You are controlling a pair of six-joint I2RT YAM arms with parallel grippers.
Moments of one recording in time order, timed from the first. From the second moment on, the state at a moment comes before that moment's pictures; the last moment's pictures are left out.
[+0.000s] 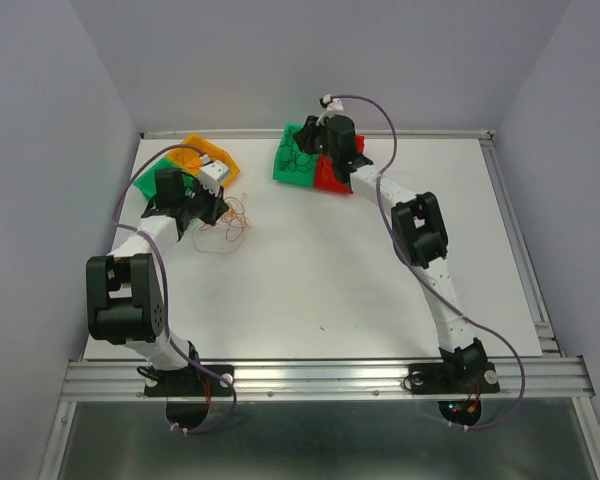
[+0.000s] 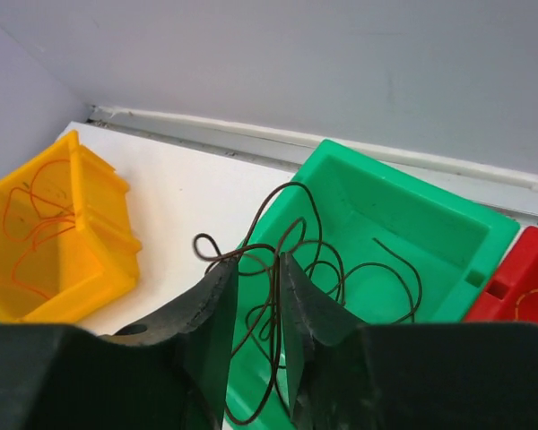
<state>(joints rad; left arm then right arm) 0.04 1.56 0.94 -0.03 0.62 0.43 0.46 2.55 2.19 0.25 -0.13 0.37</state>
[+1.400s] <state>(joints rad) -0.16 1.23 1.10 -0.28 0.61 0.38 0.55 1.99 0.97 1.02 -0.80 0.17</state>
